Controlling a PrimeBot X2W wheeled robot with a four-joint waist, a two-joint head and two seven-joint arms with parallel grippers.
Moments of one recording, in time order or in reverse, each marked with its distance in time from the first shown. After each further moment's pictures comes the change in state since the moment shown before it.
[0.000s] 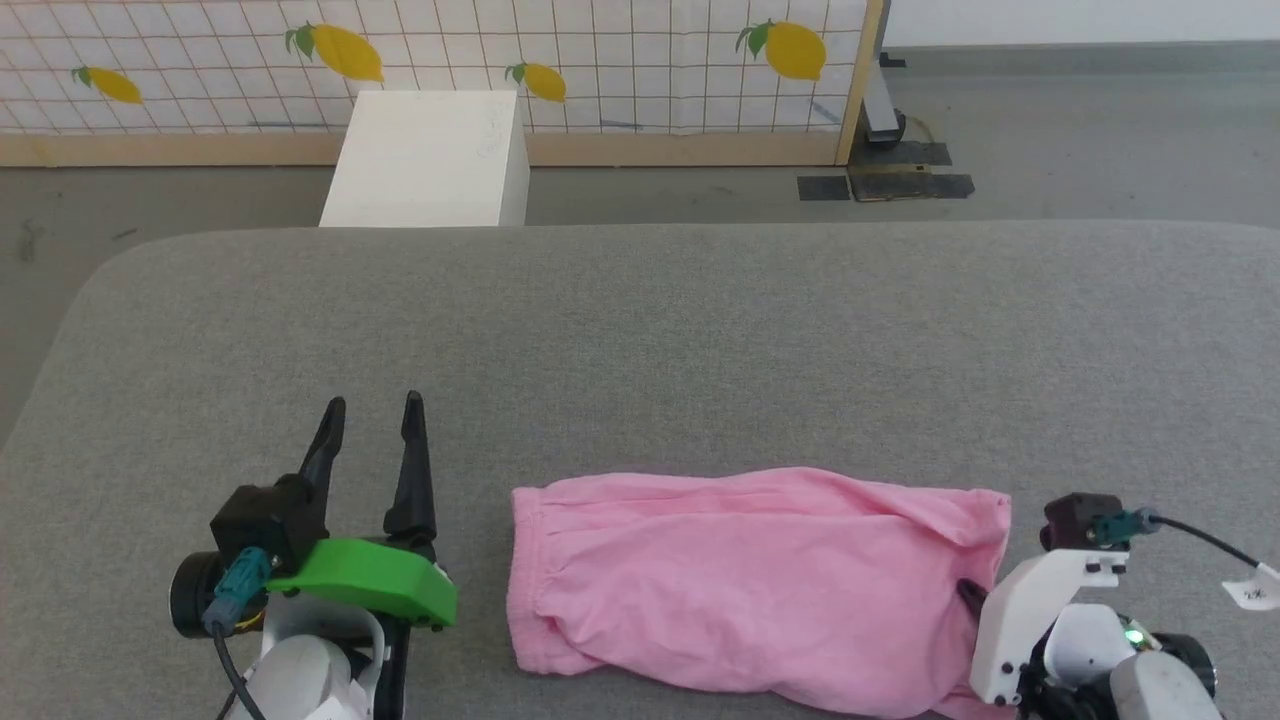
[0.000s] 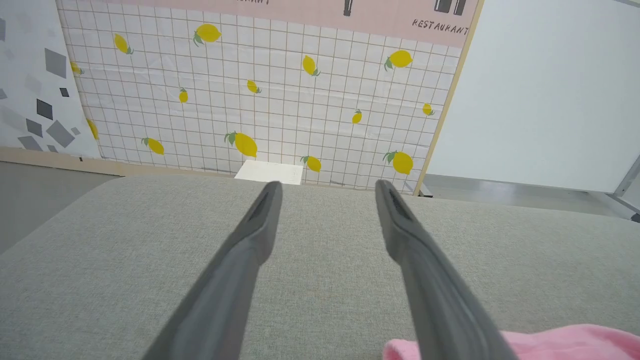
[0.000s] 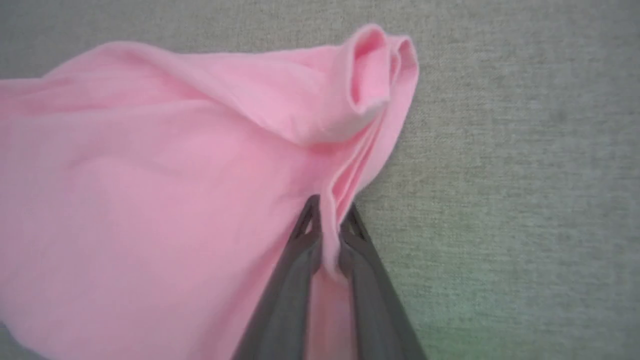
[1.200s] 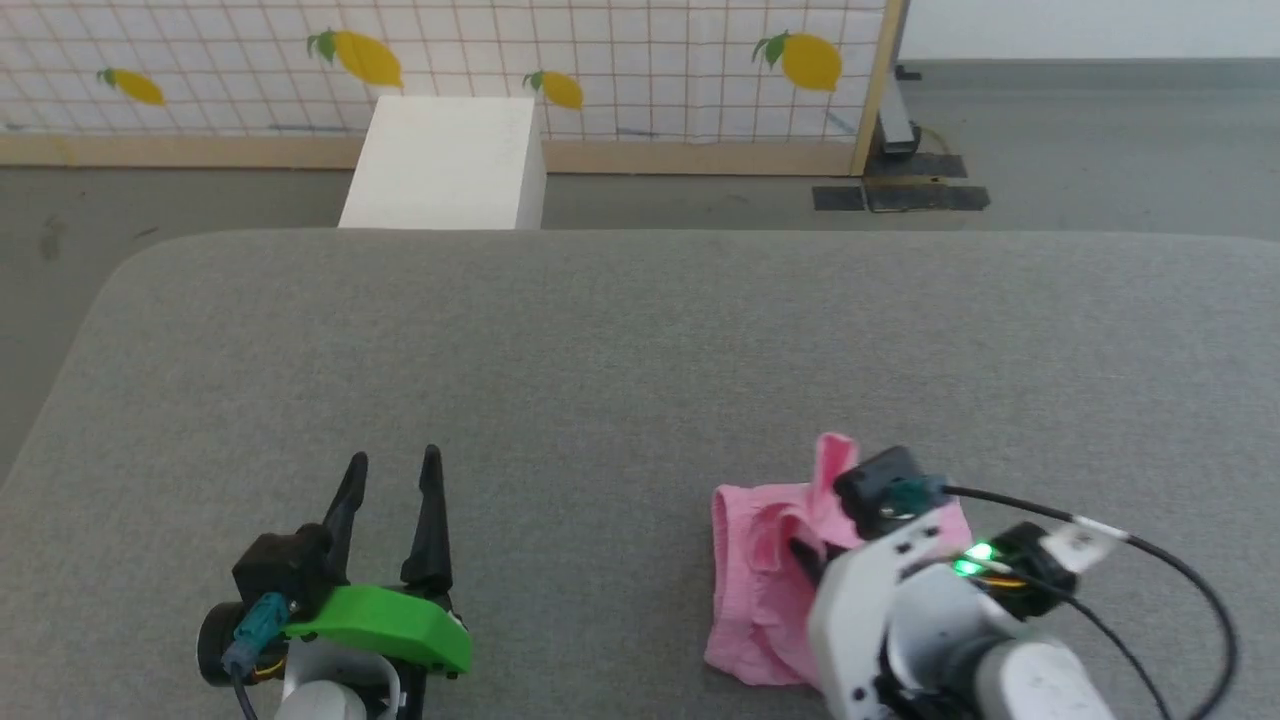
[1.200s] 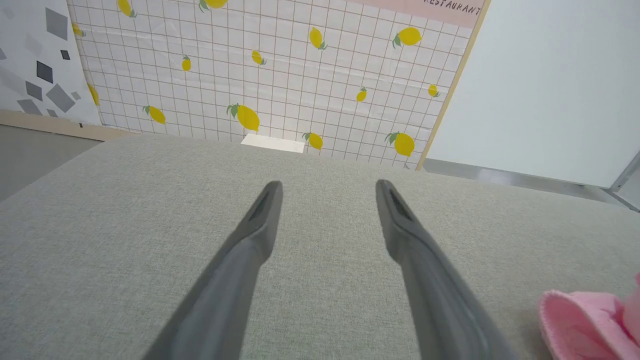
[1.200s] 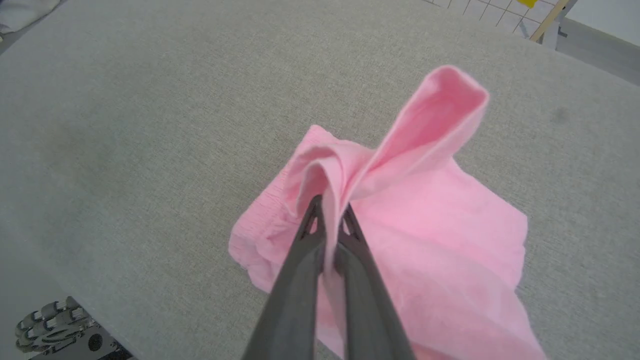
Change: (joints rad) left arm 0.072 -0.132 0.146 0.061 0.119 -0.141 0.000; right arm 0.069 0.013 0.364 -0.526 -0.133 0.000 0.219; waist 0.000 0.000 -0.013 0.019
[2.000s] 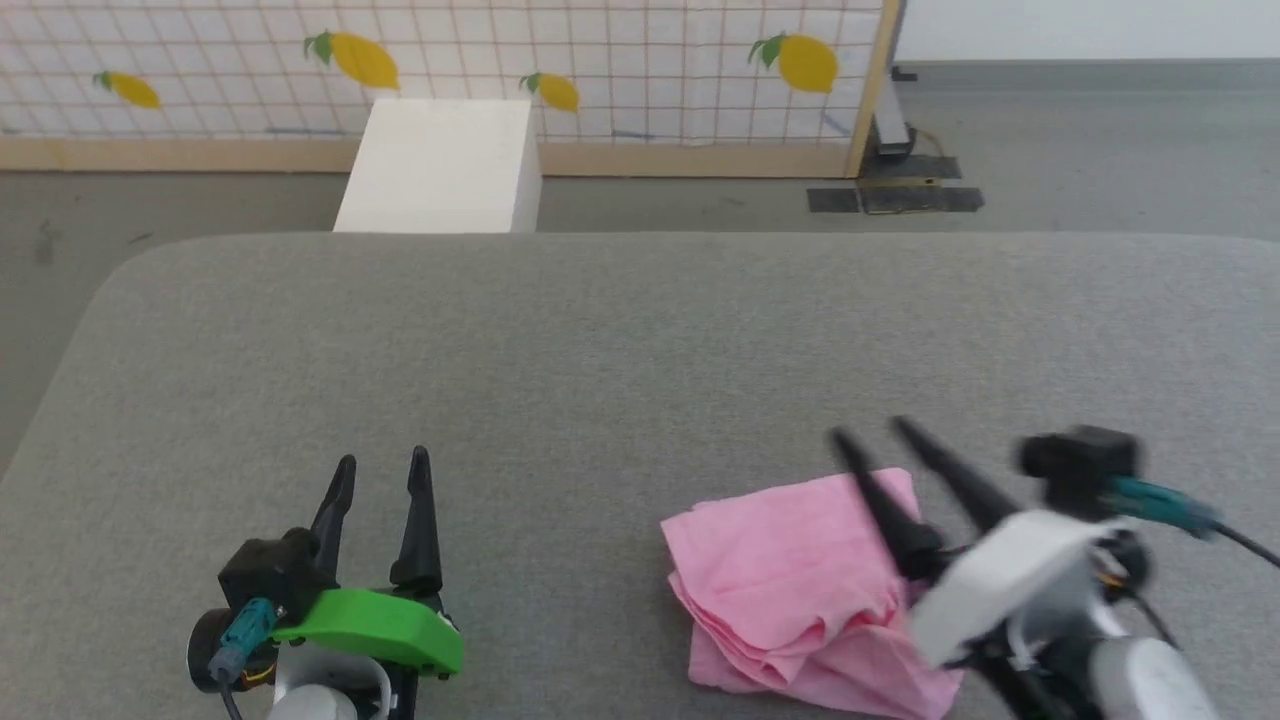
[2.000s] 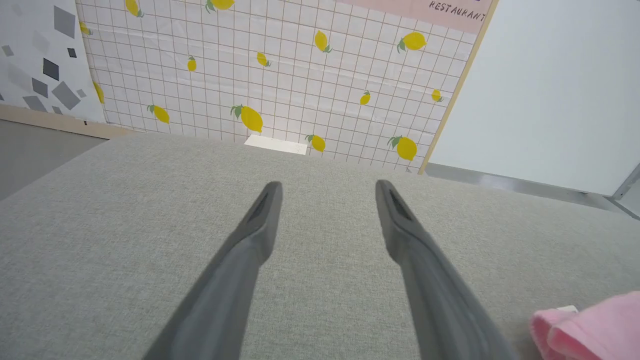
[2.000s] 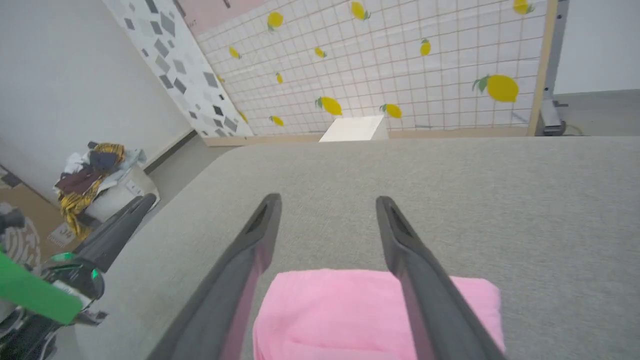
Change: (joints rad) left arm 0.006 -0.026 0.050 -0.001 0.019 -0.026 0.000; right arm 0.026 0.001 -0.120 -0.030 0.321 0.000 -0.412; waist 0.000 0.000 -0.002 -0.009
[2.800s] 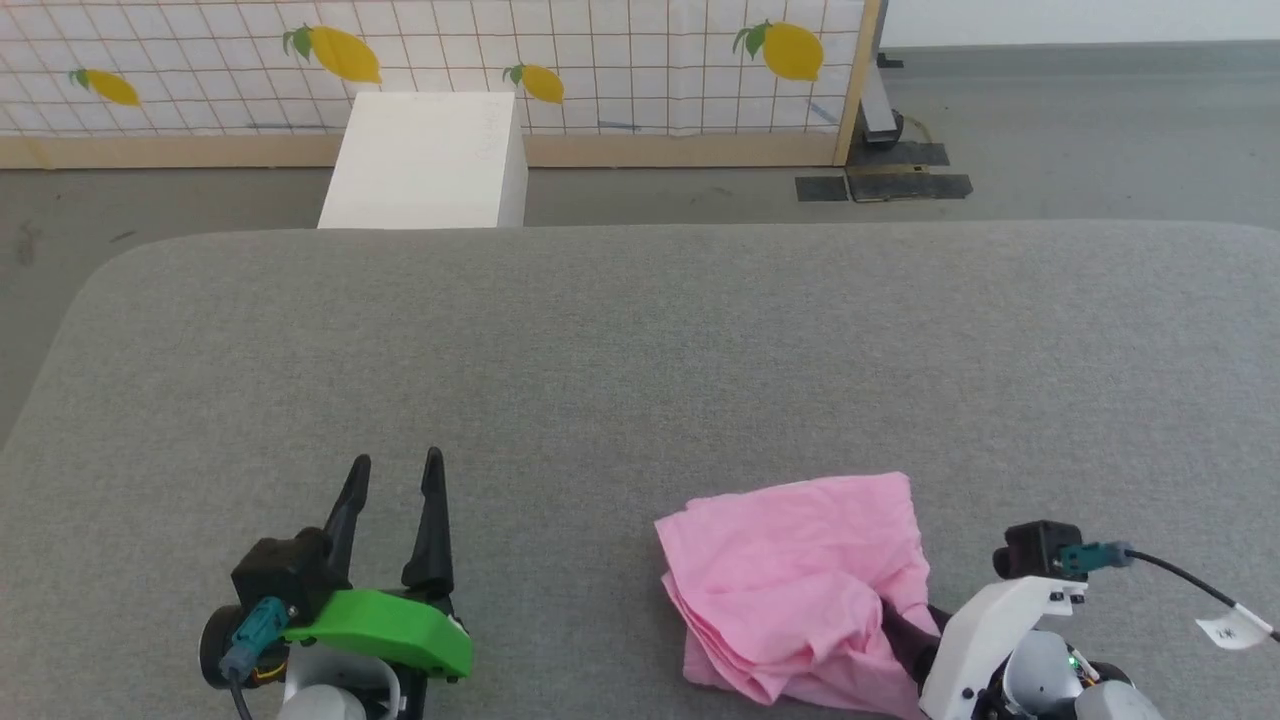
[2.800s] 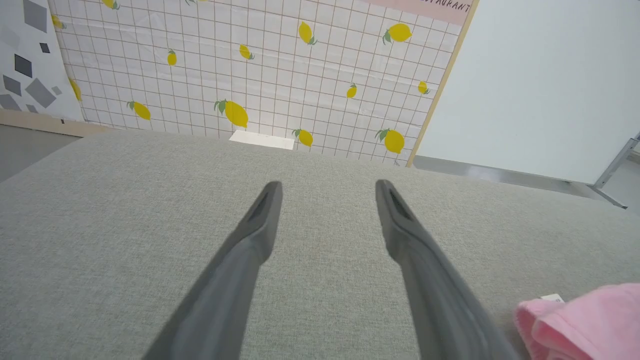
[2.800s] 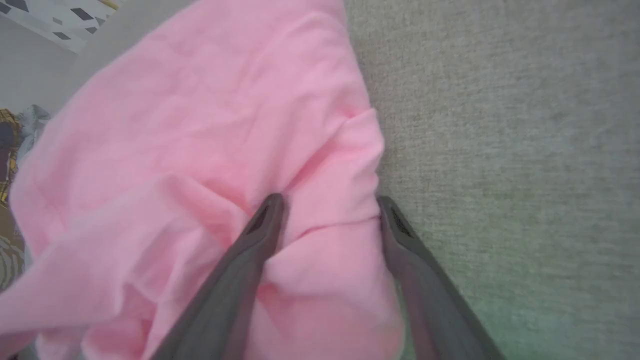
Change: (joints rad) left arm -0.001 -0.007 -0.008 0.003 0.009 -0.018 0.000; right arm -0.032 -0.001 -0.132 0.514 0.065 0.000 0.135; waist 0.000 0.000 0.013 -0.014
